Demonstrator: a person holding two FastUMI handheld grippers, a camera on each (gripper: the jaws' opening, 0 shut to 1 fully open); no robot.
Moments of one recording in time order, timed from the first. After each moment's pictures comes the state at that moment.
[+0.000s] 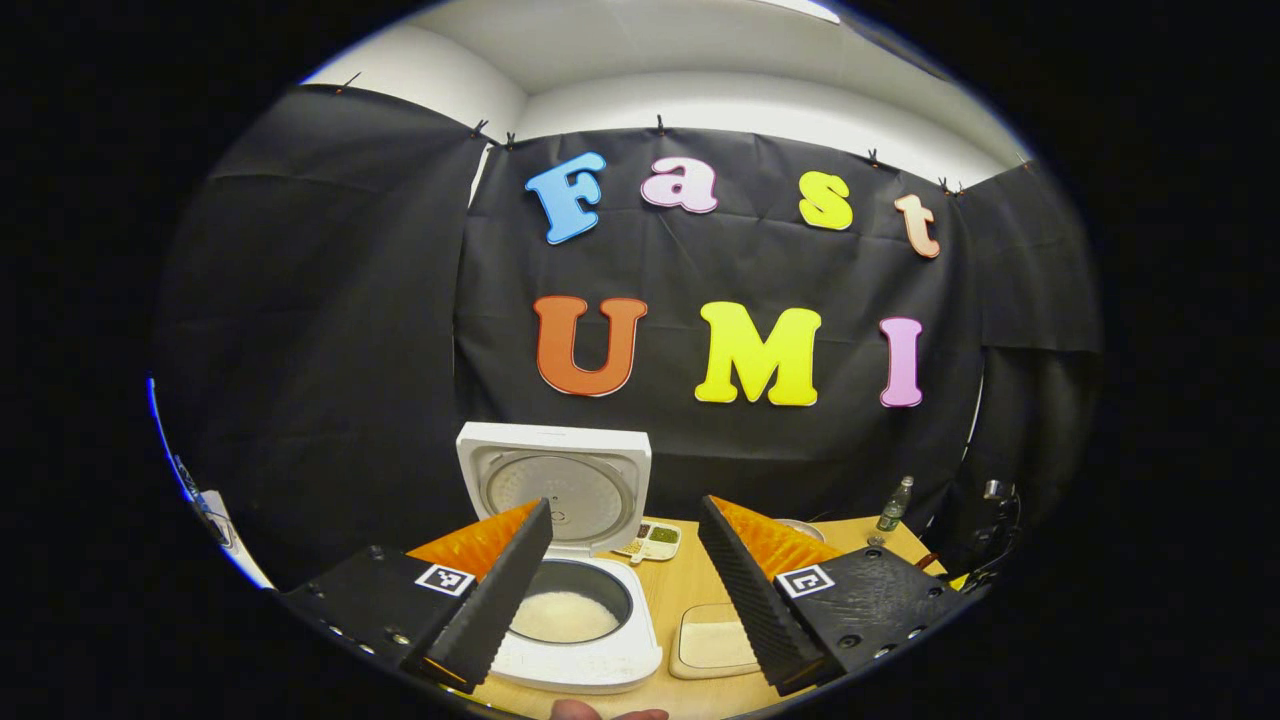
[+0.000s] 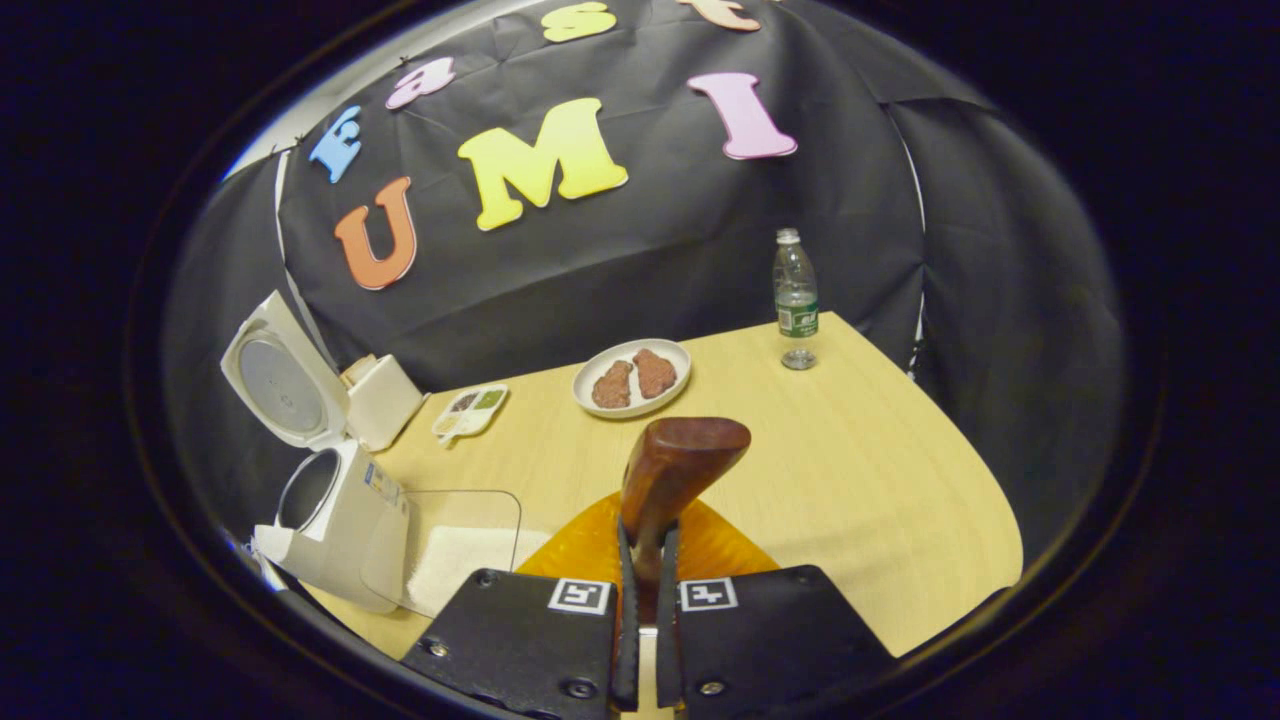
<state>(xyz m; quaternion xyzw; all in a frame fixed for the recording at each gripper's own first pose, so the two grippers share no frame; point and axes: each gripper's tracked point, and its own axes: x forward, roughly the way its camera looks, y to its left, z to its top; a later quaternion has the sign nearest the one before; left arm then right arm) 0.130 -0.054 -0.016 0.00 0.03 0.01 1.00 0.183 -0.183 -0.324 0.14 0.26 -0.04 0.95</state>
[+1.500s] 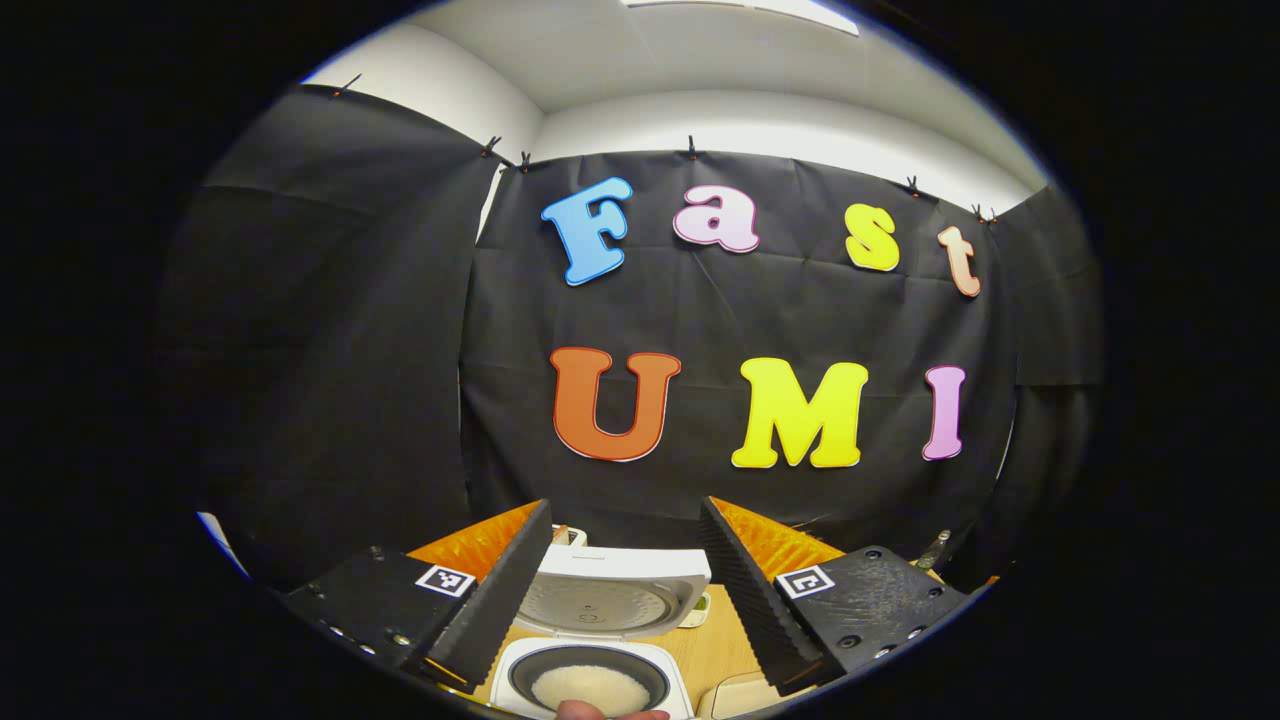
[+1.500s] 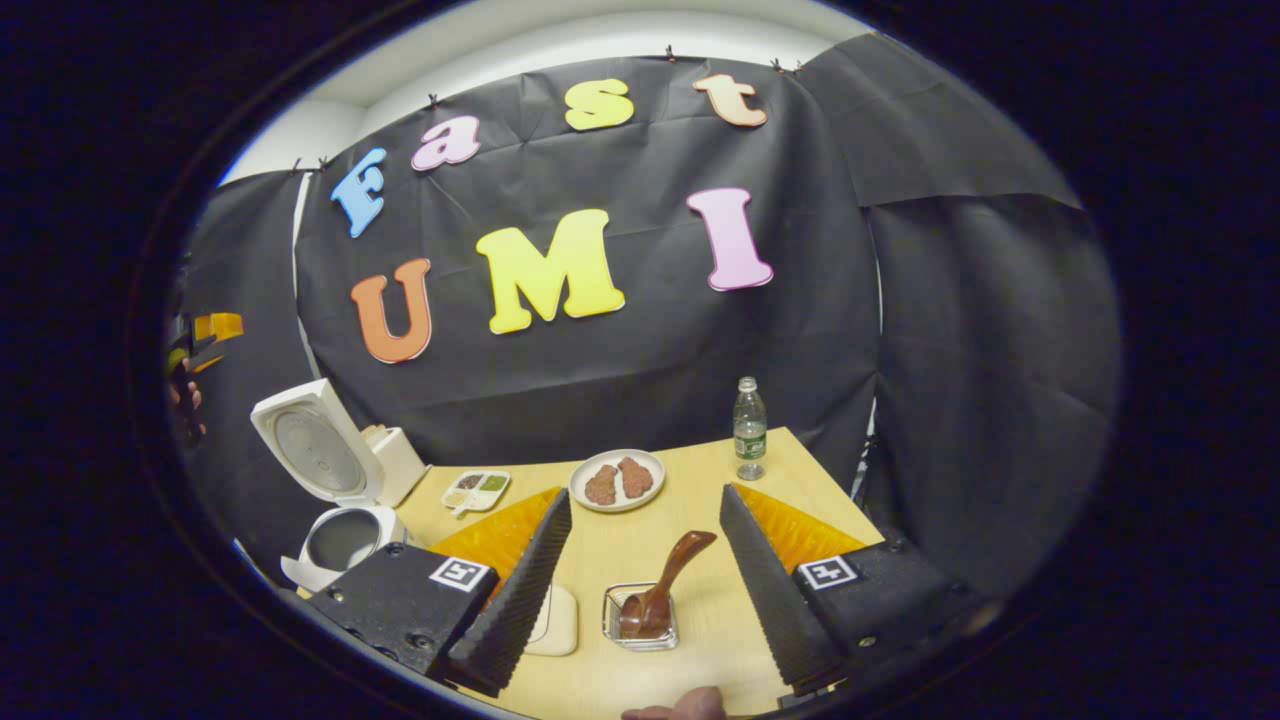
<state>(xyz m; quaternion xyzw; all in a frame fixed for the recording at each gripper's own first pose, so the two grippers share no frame) 0.258 0.008 0.062 -0.01 -0.01 0.03 1.00 0.109 -0.202 -0.143 0.09 0.14 -0.10 0.98</state>
